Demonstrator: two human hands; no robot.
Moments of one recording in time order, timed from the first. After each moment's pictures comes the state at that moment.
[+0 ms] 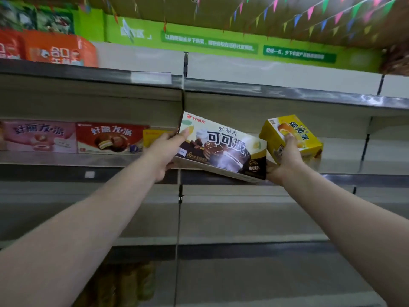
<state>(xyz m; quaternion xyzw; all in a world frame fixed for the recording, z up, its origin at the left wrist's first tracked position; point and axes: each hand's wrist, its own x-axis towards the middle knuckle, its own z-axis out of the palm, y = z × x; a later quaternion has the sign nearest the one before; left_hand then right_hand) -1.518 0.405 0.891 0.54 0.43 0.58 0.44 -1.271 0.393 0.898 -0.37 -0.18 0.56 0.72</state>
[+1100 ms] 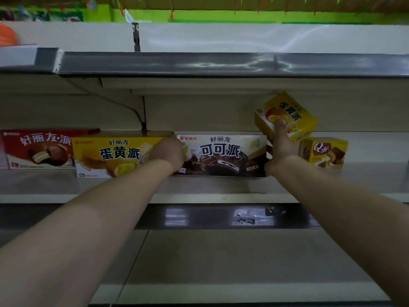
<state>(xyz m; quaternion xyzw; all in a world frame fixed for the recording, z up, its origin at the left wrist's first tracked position) -1.383 0.609 0.893 0.67 0.70 0.24 -0.11 -1.137 0.623 0.895 -0.46 -0.24 0.50 0.69</state>
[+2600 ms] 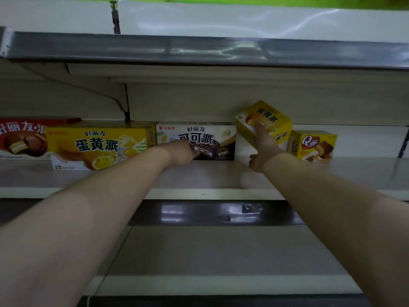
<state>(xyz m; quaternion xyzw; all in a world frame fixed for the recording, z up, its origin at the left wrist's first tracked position) -1.323 0.595 0.905 0.74 0.66 0.14 0.09 -1.126 0.627 0.893 -0.49 -0.31 0.55 0.61</state>
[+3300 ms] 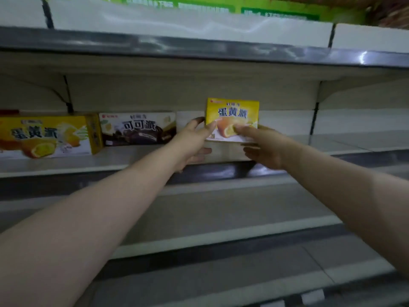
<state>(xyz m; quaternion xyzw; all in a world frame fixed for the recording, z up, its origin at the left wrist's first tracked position) -1.161 0.496 0.884 0.64 0.43 0.44 0.46 -0.984 0.476 0.884 -0.51 -0.49 0.44 0.55</state>
